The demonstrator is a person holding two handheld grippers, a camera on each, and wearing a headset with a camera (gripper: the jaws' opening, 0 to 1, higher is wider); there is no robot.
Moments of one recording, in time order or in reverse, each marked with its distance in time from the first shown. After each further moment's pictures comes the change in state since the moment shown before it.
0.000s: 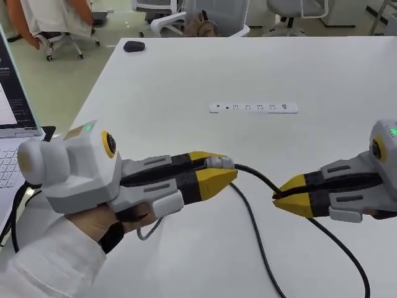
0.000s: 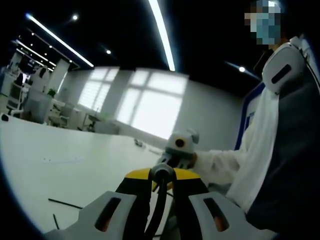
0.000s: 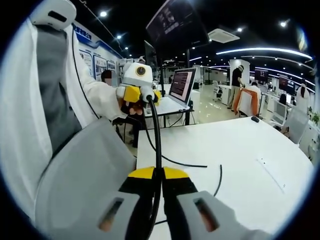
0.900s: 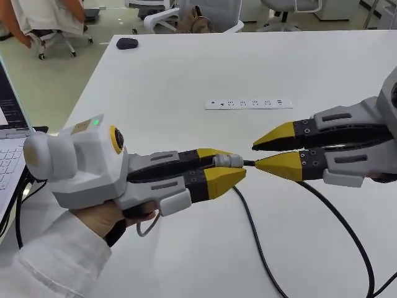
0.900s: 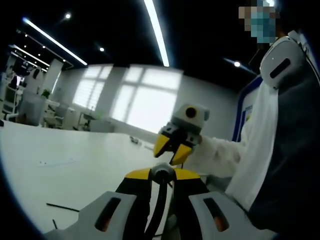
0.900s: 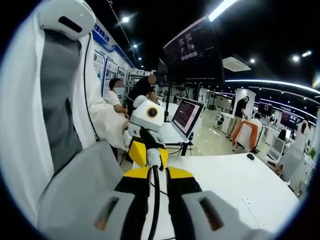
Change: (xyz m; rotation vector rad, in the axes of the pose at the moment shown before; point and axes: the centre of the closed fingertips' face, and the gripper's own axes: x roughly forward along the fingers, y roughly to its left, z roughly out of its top) left arm 0.015 -0.005 -0.004 0.032 0.043 -0.044; right arm -0.003 0.009 0.091 -0.203 -0.145 -0.004
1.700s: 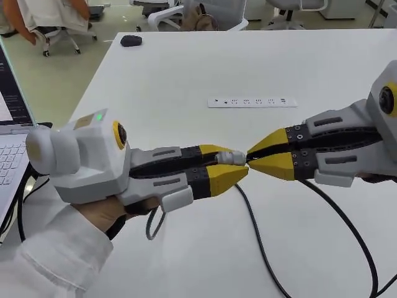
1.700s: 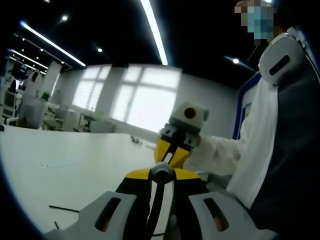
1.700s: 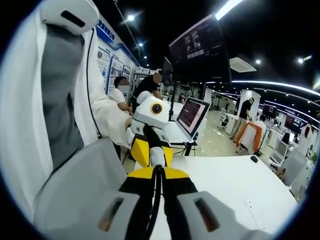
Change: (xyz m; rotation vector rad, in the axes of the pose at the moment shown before) left arm -0.001 -0.001 0.000 0.024 0.010 0.003; right arm 0.010 0.003 -0.003 -0.027 0.006 0.036
